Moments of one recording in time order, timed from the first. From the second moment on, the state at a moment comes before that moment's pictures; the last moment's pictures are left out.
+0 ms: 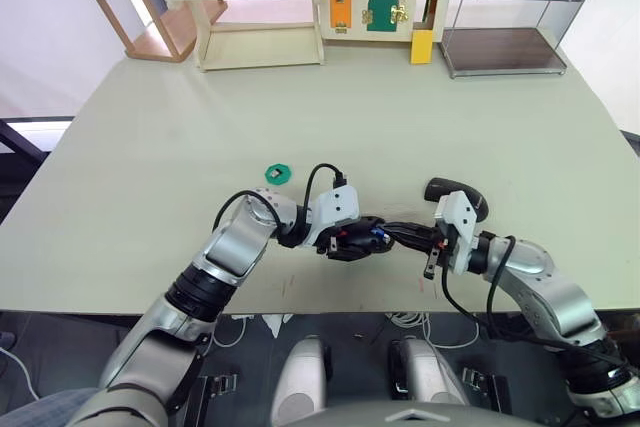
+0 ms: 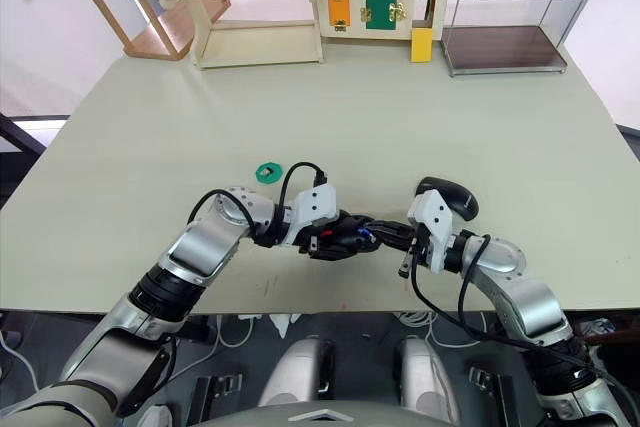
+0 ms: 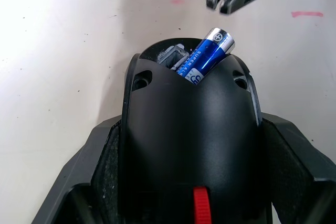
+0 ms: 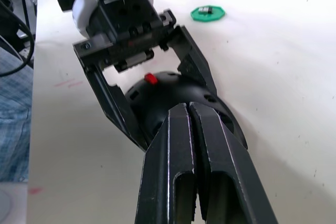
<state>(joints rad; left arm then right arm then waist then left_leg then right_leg) -0.54 0.56 -0.44 -0.06 -0.04 0.52 -1.13 -0.14 -0.47 0.21 -0.24 0.41 0.32 0.82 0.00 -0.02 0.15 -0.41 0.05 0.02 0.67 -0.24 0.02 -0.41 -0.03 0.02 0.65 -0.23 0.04</state>
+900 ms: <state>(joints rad) -0.54 0.56 -0.44 -0.05 -0.04 0.53 -1.14 -0.15 -0.36 0.23 -0.03 0.35 0.21 0.87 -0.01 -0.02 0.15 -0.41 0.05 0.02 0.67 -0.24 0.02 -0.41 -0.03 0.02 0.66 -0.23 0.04</state>
